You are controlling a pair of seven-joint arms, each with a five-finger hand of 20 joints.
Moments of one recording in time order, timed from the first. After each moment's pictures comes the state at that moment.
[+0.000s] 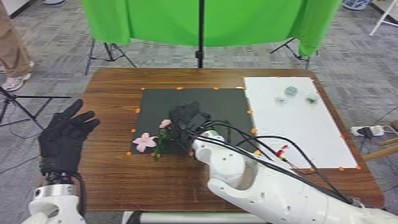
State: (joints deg) left arm 128.1 -47.4 -89.1 -121.3 25.8 20.7 36.3; right arm -60.2 -65.5 23.9 -97.9 -142.0 -3.6 30.8
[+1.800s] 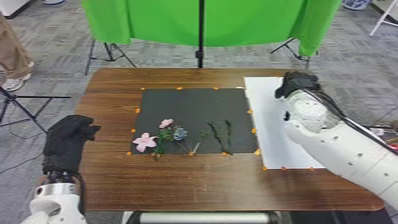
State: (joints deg) left arm 127.5 -46.4 -88.5 -121.6 26.8 23.3 34.7; right arm -51.9 -46.2 35.2 -83.5 -125.6 -5.6 46.1
